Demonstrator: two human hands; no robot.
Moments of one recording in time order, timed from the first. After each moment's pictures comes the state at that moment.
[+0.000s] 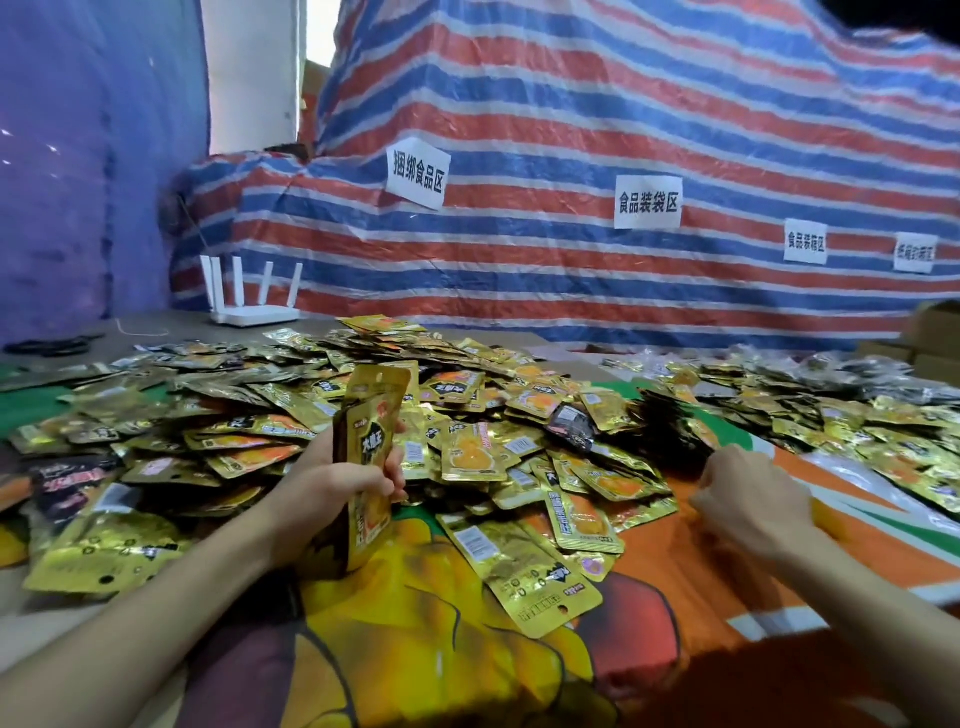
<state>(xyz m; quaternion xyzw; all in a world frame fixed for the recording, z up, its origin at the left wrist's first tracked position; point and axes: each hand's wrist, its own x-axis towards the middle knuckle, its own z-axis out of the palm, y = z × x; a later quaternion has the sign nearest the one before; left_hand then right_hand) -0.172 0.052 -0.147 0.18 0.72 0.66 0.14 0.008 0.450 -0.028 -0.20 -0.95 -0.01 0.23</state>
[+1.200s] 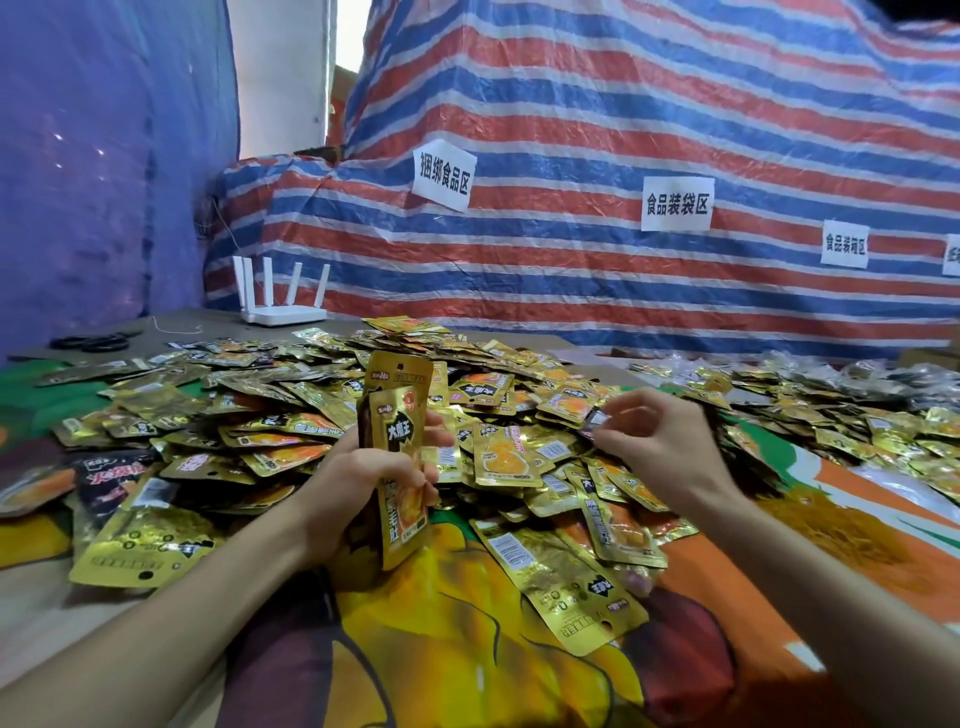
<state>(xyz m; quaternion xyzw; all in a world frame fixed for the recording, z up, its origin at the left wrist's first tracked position) -0.030 0.066 -0.045 0.17 0.62 0.77 0.05 -0.012 0.352 -0.003 0.06 -0.86 0.43 0.28</state>
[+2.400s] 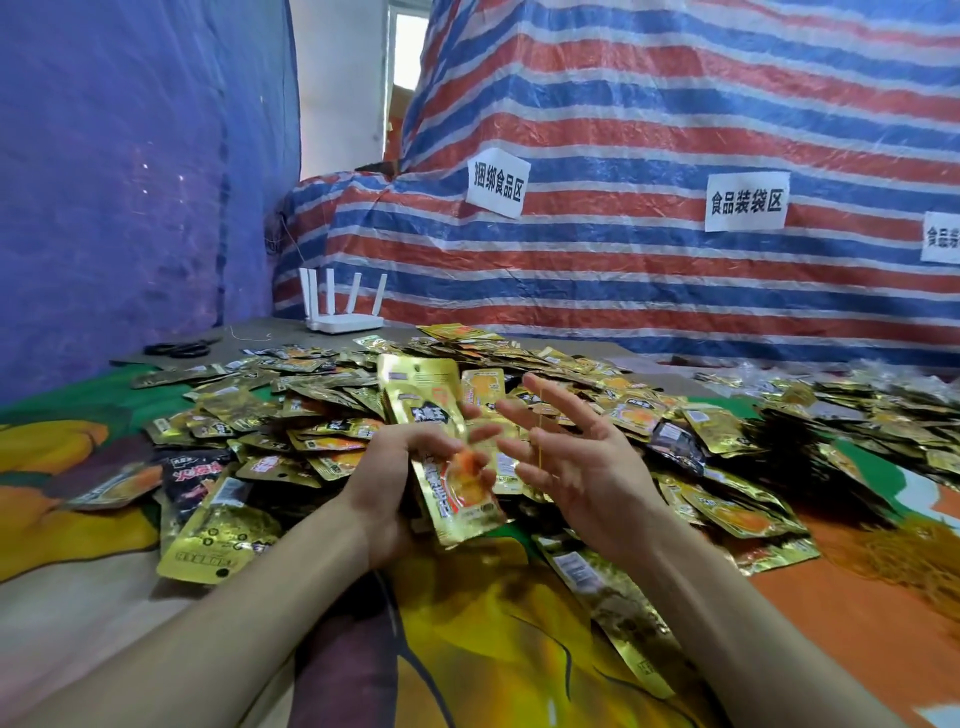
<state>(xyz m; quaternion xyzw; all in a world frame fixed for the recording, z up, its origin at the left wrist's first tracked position) -0.033 0.060 -0.033 0.13 0.46 0.86 0.16 -0.038 0.245 -0.022 0.22 -0.51 0.83 -0.07</state>
